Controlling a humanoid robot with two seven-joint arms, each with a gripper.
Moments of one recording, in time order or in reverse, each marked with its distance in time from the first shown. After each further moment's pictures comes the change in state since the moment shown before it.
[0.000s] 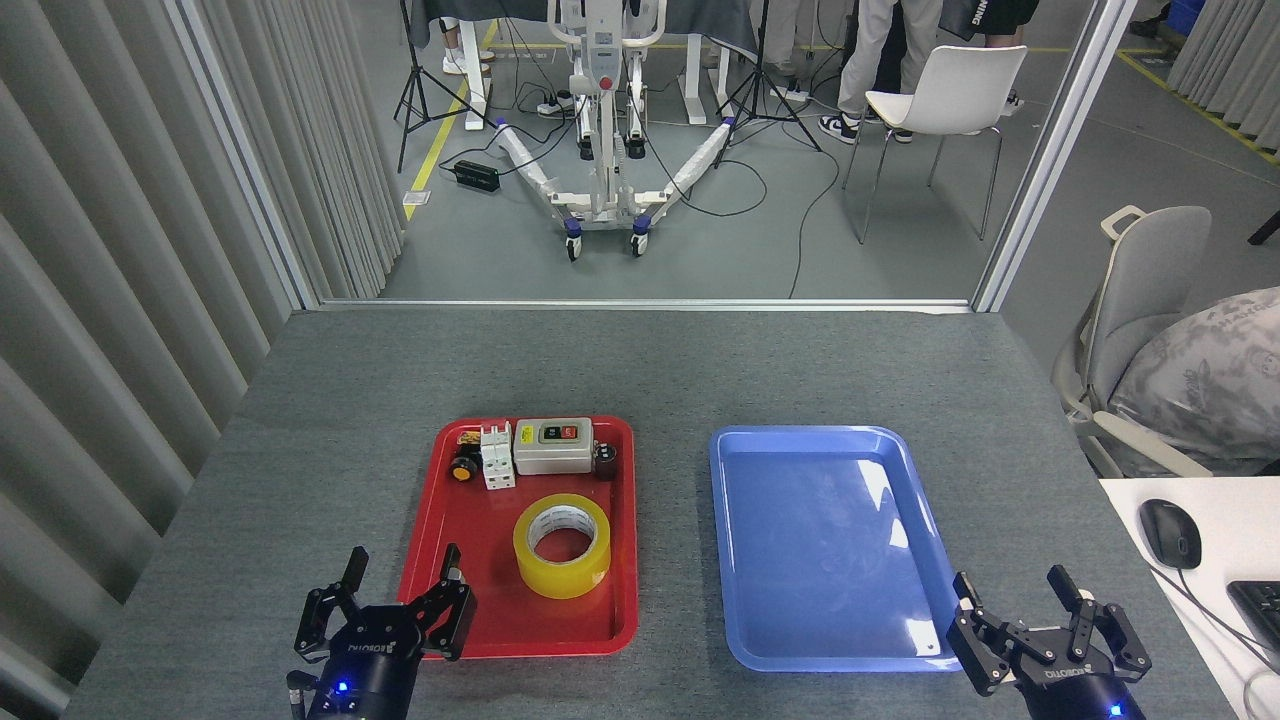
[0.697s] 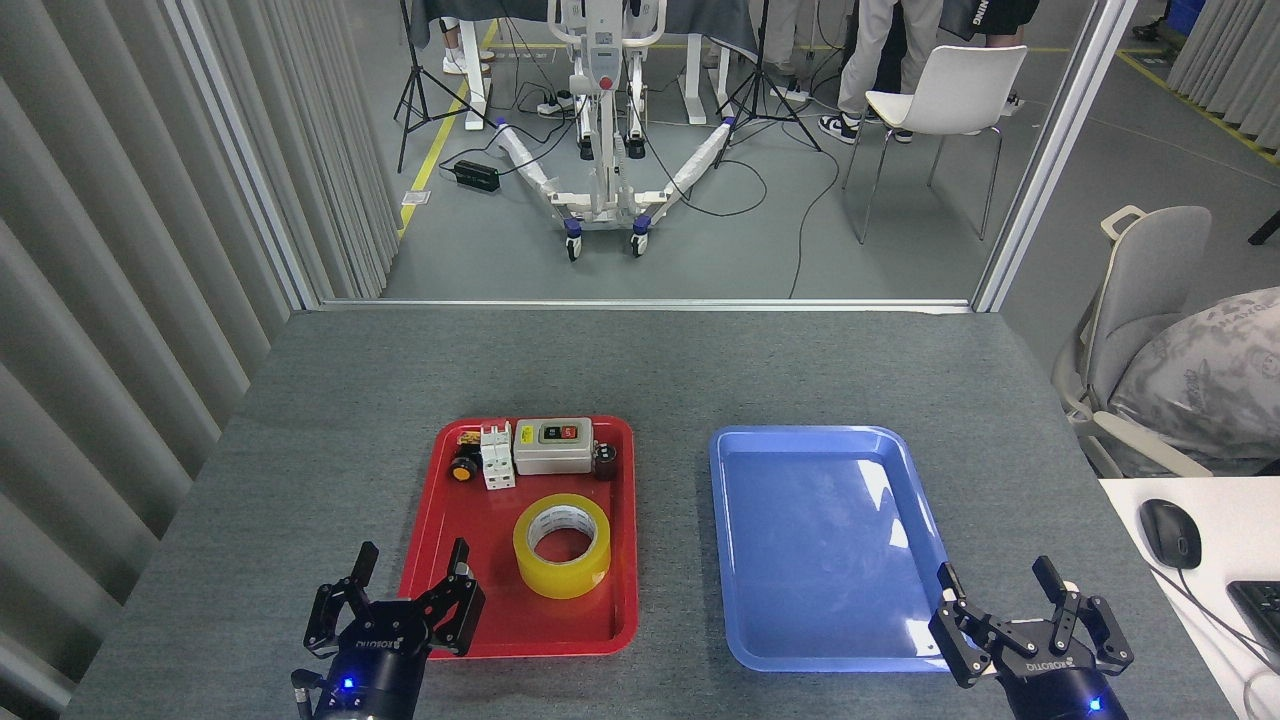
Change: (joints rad) left arm -0.008 -0.037 0.026 -0.006 0.010 -0.052 0.000; right arm -0.007 0.011 0.036 -0.030 0.008 0.048 -0.015
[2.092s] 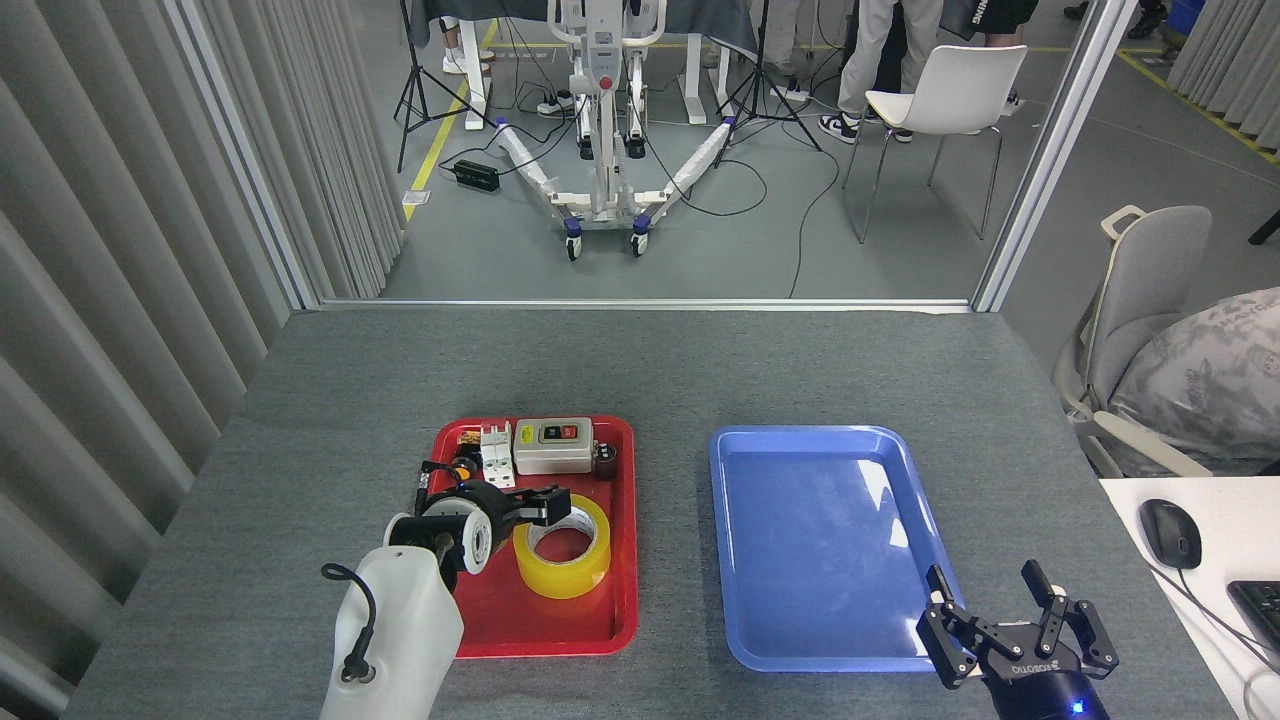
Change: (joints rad) left arm -0.546 0.023 -0.194 0.398 0.077 0.246 -0.915; right arm -0.005 0.050 -0.013 0.017 0.046 -0.009 -0.003
